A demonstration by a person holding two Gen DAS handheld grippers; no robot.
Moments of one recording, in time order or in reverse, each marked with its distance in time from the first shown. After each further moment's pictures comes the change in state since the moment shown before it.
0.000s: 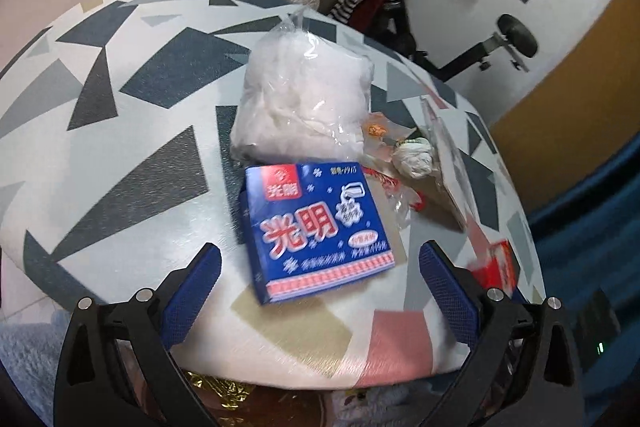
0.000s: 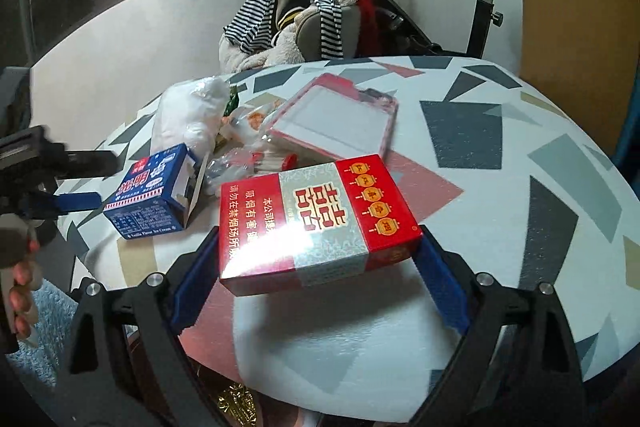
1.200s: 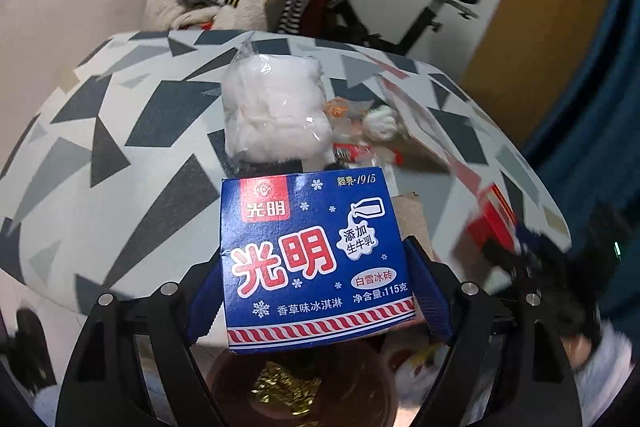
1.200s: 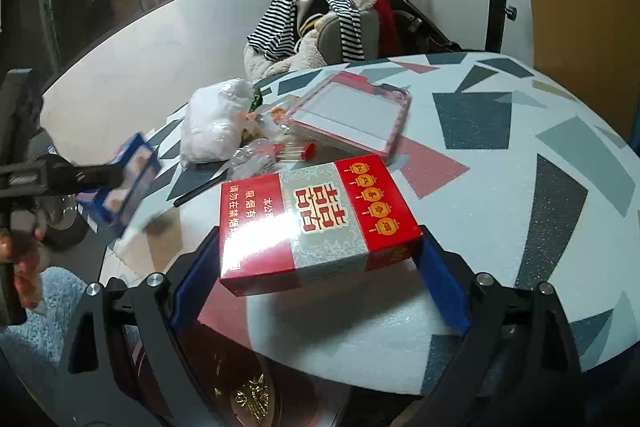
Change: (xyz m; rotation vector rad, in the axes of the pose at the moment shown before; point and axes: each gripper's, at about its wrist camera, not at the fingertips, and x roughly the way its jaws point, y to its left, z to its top) left arm -0.055 -0.002 -0.040 0.352 -0.053 -0.019; right arm -0.016 -0.005 -0.022 0.002 -0.017 0.106
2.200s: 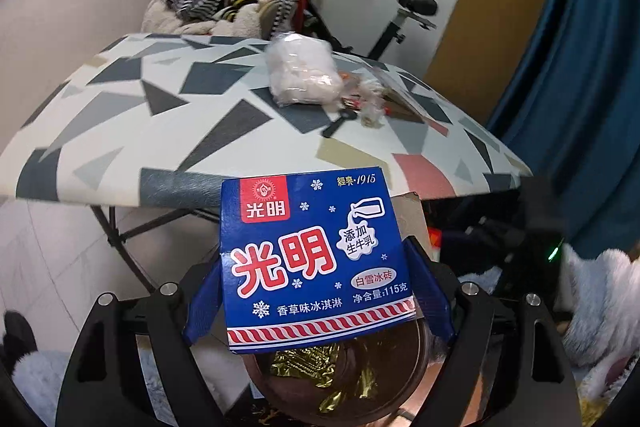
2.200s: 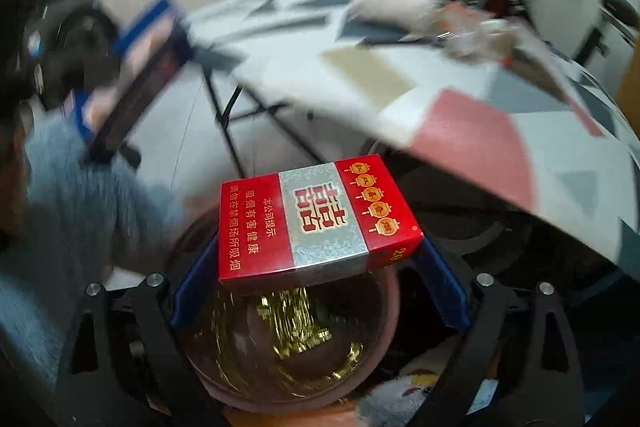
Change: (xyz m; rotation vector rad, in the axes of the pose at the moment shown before) left arm -0.072 0.072 -0.118 0.020 -0.111 -0.111; right arm 0.030 0.169 -0.105 -0.385 0.363 0.049
